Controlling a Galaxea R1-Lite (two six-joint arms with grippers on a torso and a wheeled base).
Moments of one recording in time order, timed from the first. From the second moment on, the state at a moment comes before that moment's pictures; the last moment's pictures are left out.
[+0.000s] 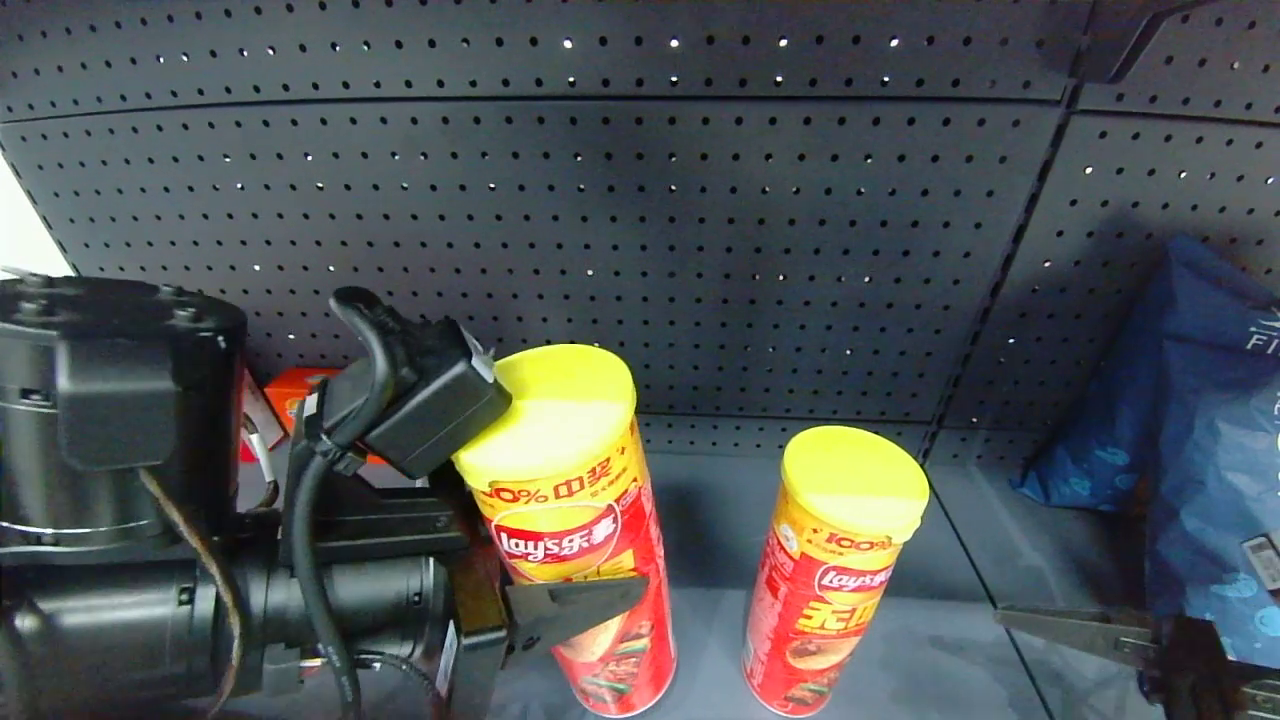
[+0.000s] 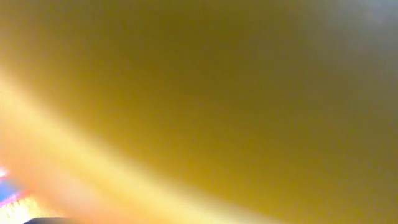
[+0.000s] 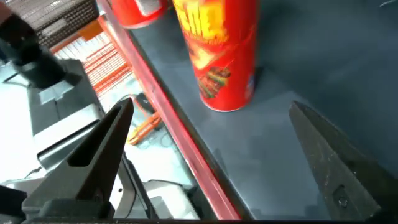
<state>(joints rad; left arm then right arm) -0.71 1.39 -0.79 -0.20 -0.33 0.07 0.50 1.04 -0.23 -0.55 0.49 -0.03</state>
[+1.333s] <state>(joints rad) -0.54 1.74 -1.11 -0.17 -0.39 0.22 0.46 0.65 -0.25 -0.35 0.33 0.01</state>
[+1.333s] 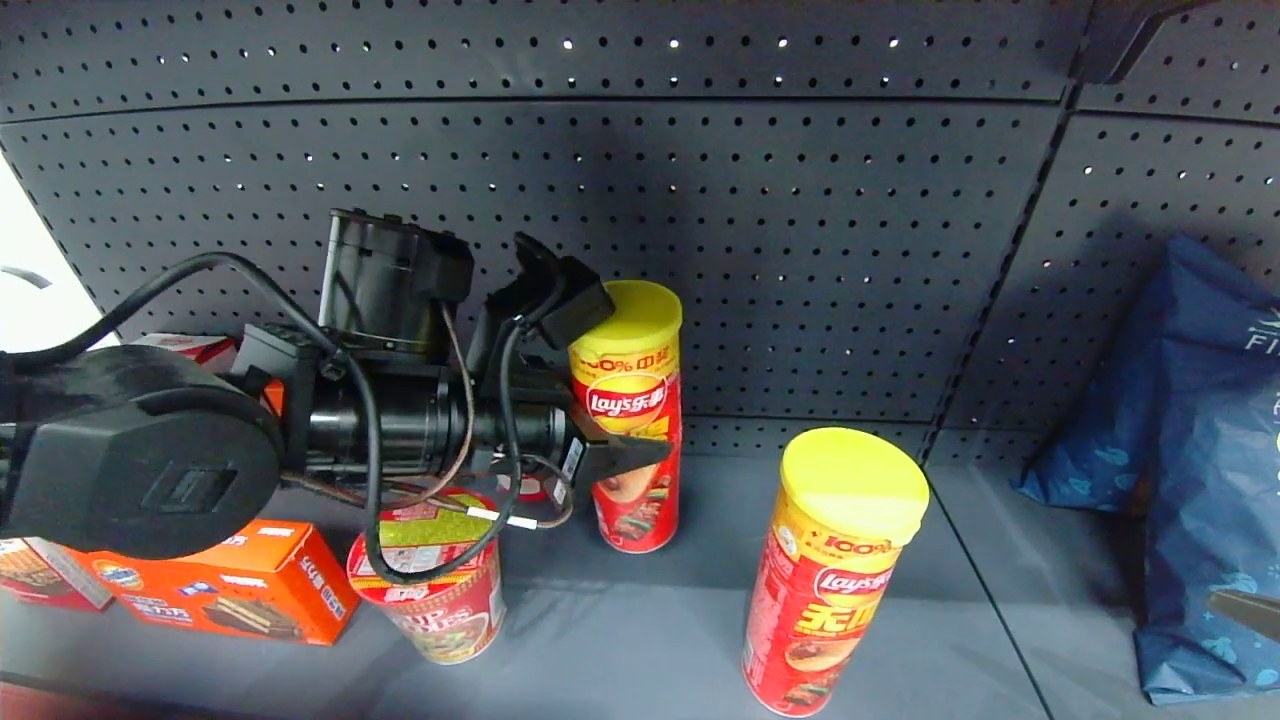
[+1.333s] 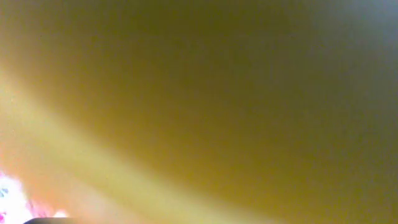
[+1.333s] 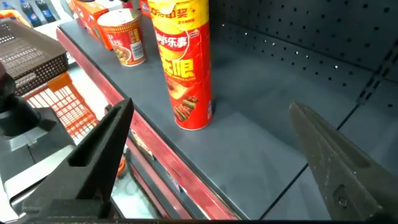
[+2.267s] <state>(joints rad) -0.57 2.00 -1.39 -0.15 -0.39 0.30 0.46 0.62 -0.22 -0.35 0.33 0.01</state>
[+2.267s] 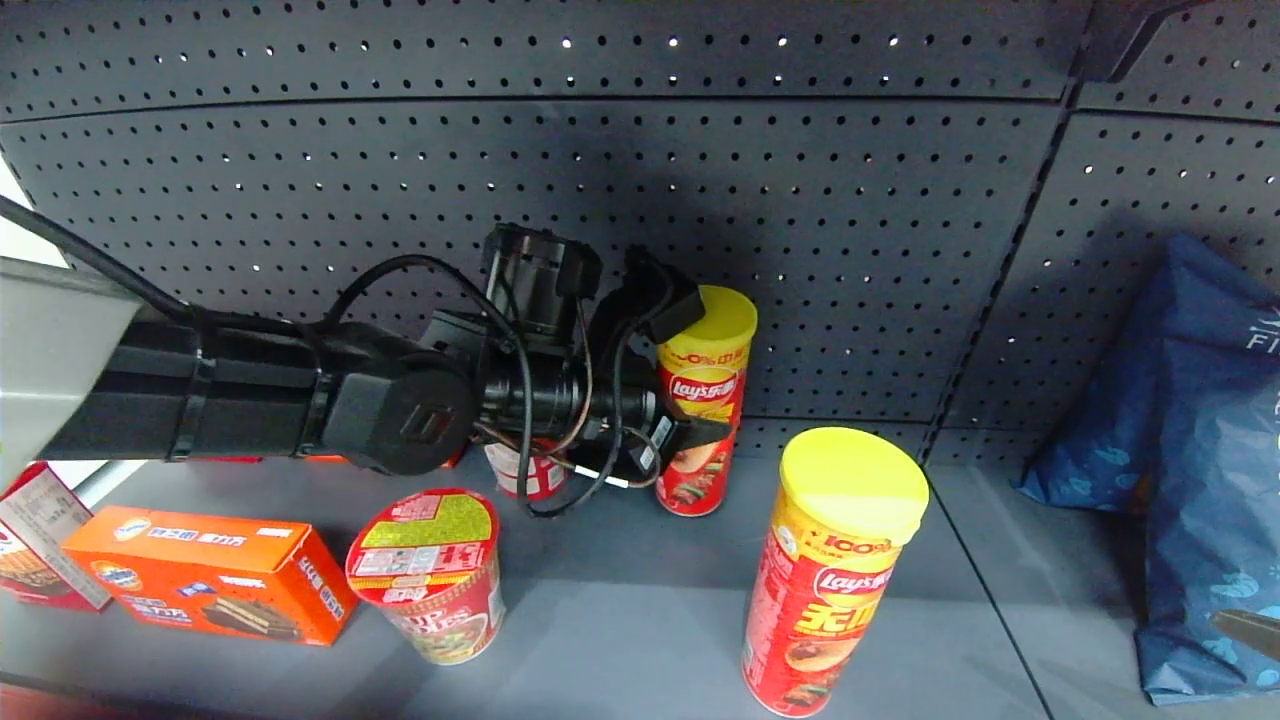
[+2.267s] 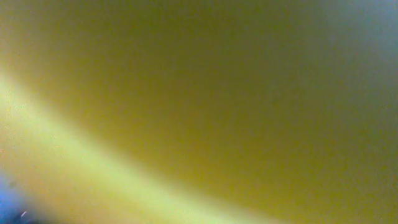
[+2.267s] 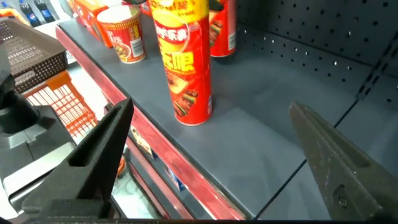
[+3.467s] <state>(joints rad) -0.62 2.14 -1.50 -0.17 -0.39 0.28 0.46 0.60 -0.19 -0.35 0.33 0.01</state>
